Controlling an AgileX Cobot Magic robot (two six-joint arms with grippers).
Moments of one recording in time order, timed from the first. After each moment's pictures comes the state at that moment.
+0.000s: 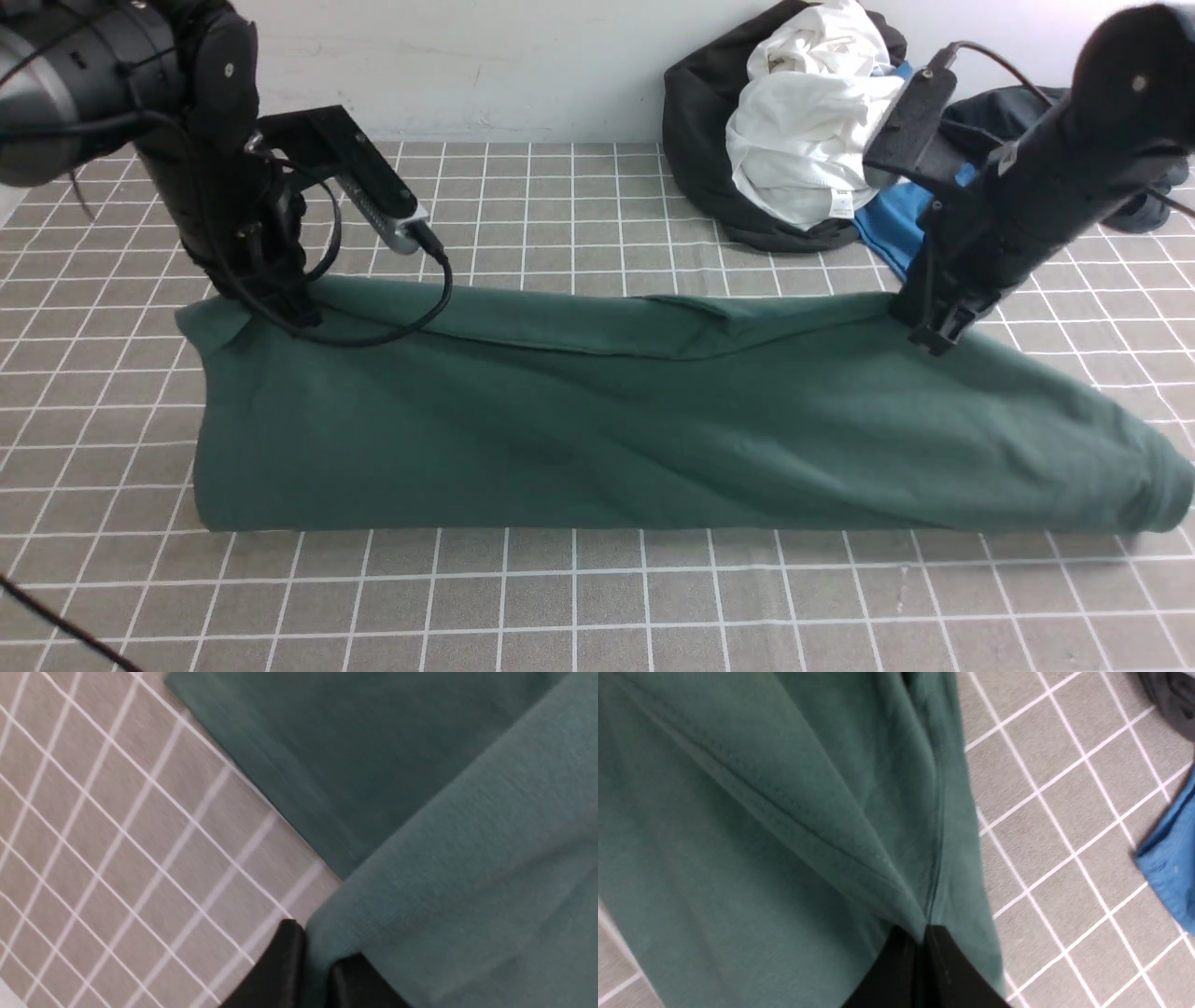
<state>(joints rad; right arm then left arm) 0.21 1.86 -1.55 0.13 1.00 -0.88 -0.18 1.91 -1.63 0.19 1.02 0.58</state>
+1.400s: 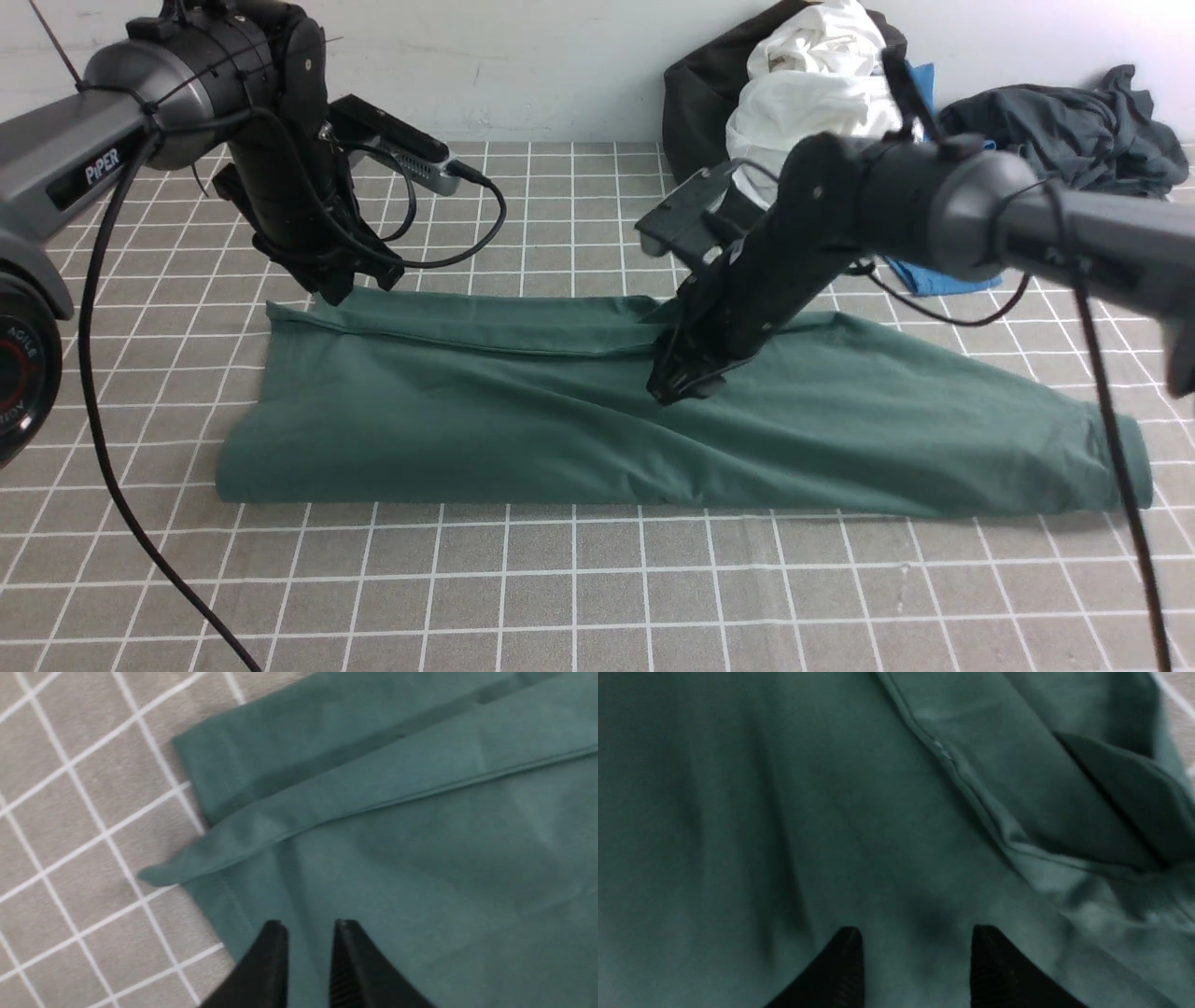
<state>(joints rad) 0.45 2.22 -1.73 0.33 0.83 -0.65 -0.16 2.18 -1.92 0.08 1.11 0.29</state>
